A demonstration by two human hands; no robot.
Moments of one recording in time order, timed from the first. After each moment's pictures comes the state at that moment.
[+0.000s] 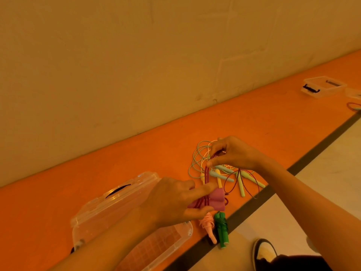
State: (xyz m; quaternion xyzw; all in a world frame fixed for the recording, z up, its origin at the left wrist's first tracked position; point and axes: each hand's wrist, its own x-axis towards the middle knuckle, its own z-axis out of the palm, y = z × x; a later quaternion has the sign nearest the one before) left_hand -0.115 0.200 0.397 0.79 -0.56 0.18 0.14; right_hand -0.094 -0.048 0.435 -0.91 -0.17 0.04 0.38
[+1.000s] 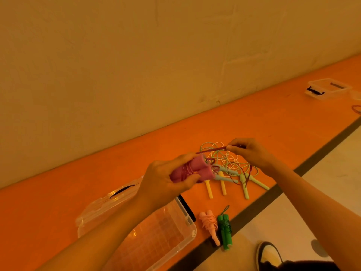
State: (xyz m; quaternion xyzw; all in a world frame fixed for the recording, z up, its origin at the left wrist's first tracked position) left_hand -0.095 0.219 0.412 0.78 -0.38 0.10 0.48; right_hand -0.090 -0.090 0.401 -0.89 0.04 -0.03 0.45
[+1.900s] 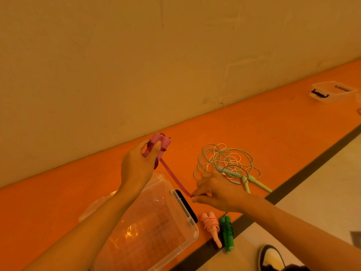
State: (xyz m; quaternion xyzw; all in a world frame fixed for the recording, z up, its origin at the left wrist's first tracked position) left_hand -0.041 0.250 0.398 0.87 -0.06 0.12 0.48; right_hand -0.123 0.015 0.369 -0.94 -0.29 0.02 0.20
